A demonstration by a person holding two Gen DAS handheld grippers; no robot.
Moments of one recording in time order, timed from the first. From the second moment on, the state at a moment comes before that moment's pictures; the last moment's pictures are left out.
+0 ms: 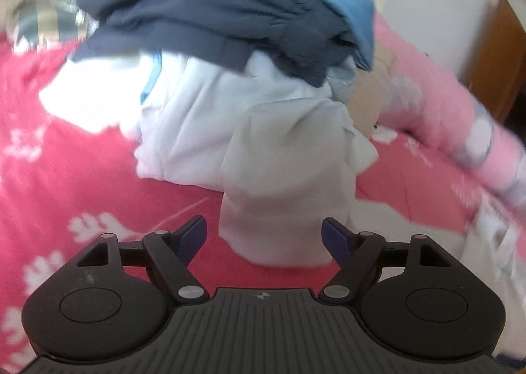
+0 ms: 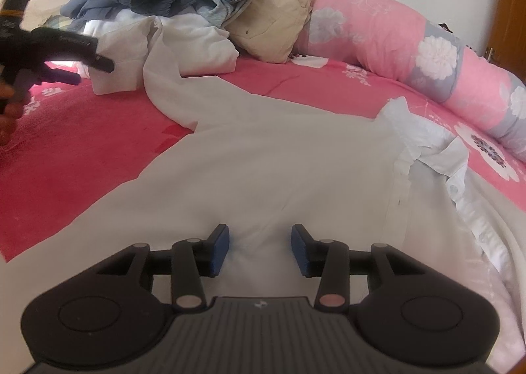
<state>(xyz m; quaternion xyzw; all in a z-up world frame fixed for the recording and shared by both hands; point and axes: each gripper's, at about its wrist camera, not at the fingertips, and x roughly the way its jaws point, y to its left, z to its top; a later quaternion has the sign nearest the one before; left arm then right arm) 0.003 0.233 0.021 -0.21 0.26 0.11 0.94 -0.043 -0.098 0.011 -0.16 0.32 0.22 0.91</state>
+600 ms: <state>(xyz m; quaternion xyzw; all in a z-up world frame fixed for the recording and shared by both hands) -0.059 0.276 0.144 0.09 0.21 0.10 0.97 -0.043 -0.097 0.011 -0.16 0.32 0.21 0.91</state>
